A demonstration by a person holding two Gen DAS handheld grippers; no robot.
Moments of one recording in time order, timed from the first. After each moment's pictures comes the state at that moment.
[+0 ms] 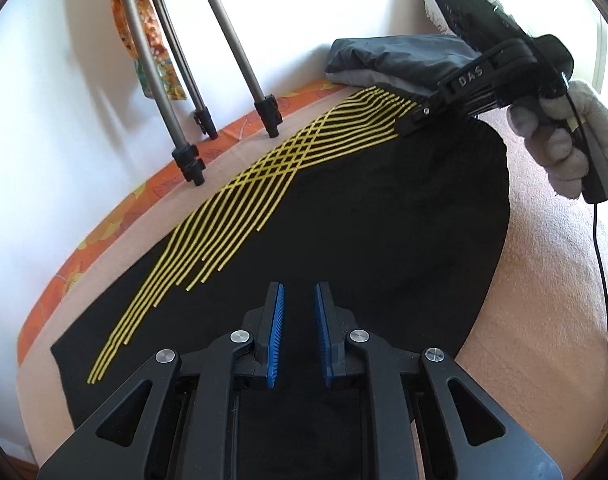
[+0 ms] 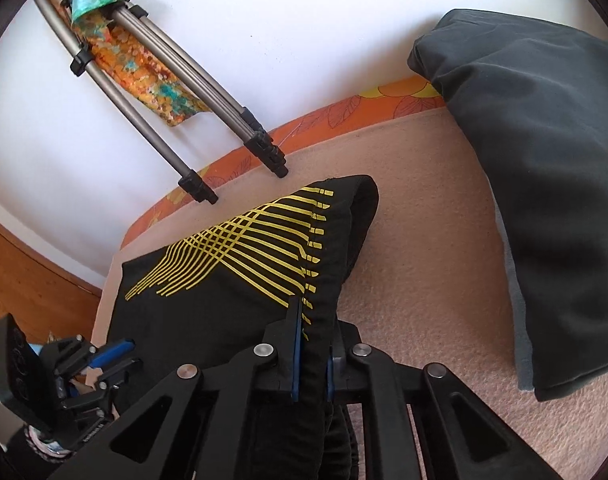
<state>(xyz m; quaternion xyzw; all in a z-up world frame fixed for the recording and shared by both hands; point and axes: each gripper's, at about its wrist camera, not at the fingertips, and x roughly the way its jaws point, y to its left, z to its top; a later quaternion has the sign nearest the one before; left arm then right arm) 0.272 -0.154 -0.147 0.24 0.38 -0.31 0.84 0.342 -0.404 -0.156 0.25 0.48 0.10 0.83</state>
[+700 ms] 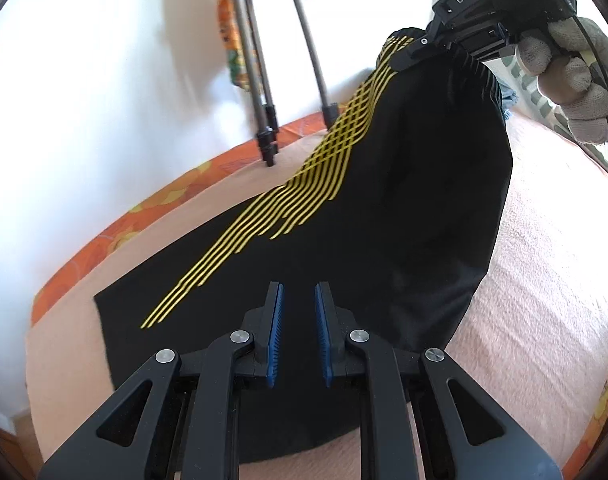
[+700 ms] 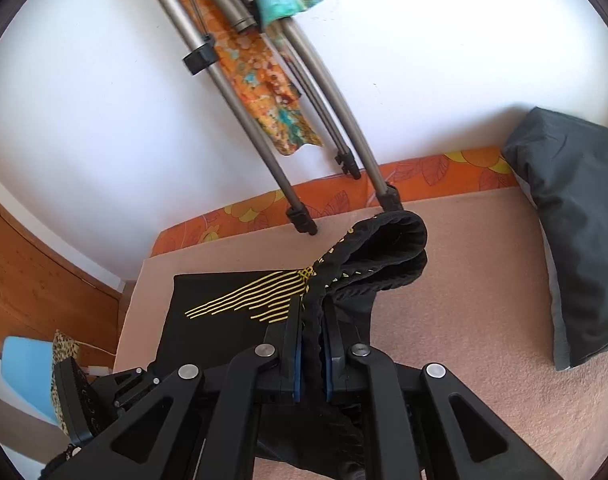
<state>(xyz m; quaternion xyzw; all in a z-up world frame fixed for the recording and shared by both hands) 0.251 -0.054 -0.116 0.20 0.35 -0.27 0.87 0.356 -0.306 -0.046 0.20 0.47 0.11 0.85</state>
